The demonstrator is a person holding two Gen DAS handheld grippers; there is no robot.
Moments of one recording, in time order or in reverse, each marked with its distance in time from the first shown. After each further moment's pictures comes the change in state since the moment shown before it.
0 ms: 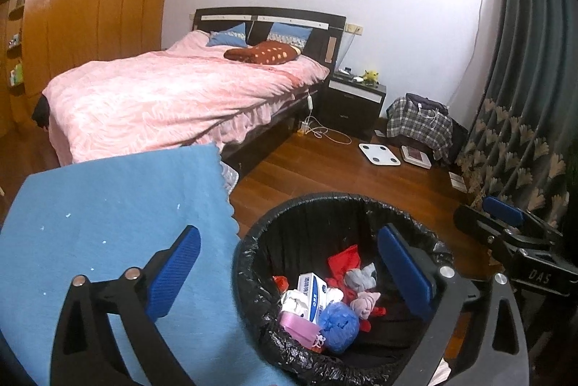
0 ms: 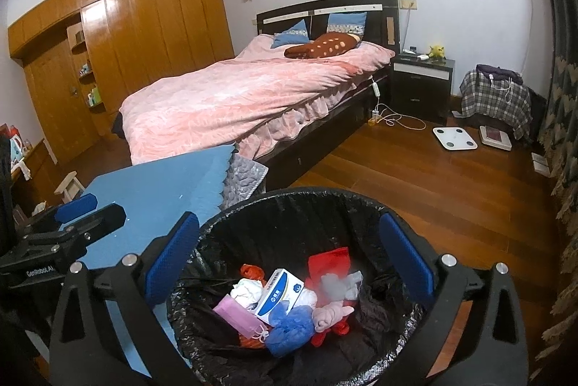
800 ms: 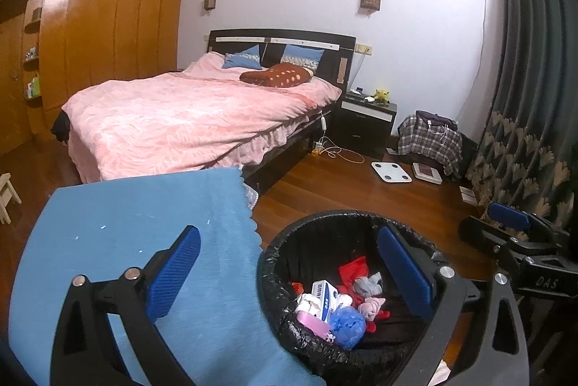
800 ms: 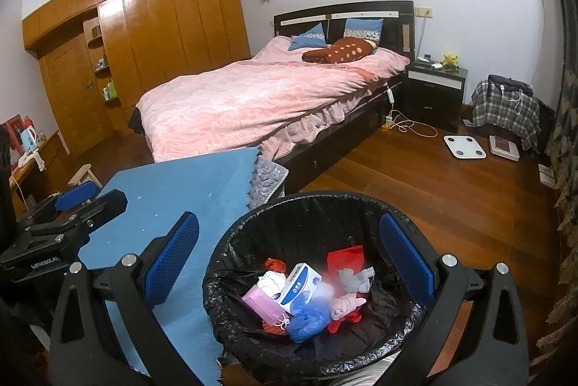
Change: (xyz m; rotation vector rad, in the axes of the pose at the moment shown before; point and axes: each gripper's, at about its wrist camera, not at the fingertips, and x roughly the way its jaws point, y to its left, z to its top) left arm -0.063 0.005 0.004 0.007 -0.076 0.064; right arm -0.044 0.028 0.010 -0.042 0.000 0.048
